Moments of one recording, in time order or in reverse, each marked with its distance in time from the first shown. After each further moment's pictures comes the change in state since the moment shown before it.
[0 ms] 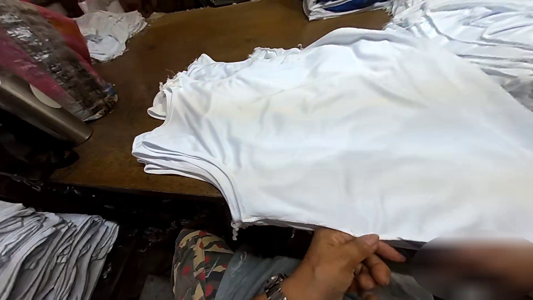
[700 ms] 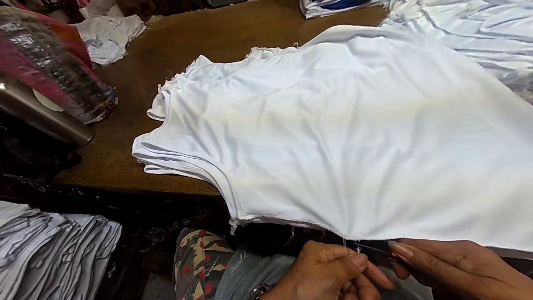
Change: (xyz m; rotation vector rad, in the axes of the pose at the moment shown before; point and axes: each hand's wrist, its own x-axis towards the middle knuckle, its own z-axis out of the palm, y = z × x) left_hand -0.027 -0.007 -0.011 0.080 -0.090 0.025; right_hand 0.025 0.035 0.028 -0.081 -0.050 -0.180
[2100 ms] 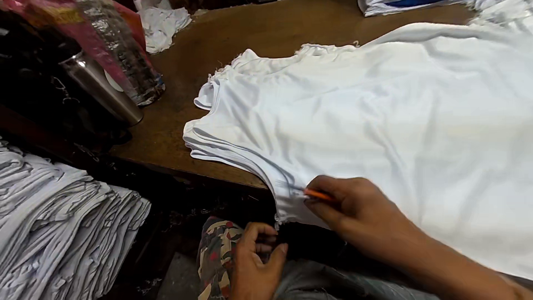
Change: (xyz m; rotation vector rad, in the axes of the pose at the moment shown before) left_hand -0.102 0.003 -0.071 0.695 0.974 0.453; right_hand 0.137 -0.093 0.111 -0.492 0.155 -0.568
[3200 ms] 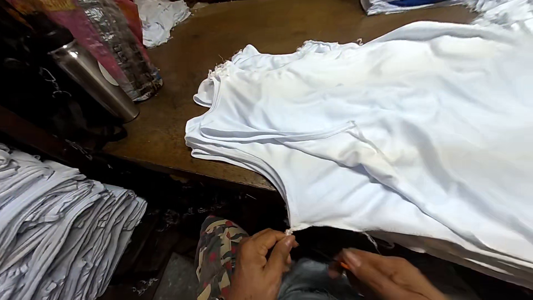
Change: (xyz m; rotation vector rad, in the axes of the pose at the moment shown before) left_hand 0.008 0.015 -0.006 -0.076 -0.216 0.081; right_hand -0.101 -0.005 -0.003 0.705 -0.292 0.480
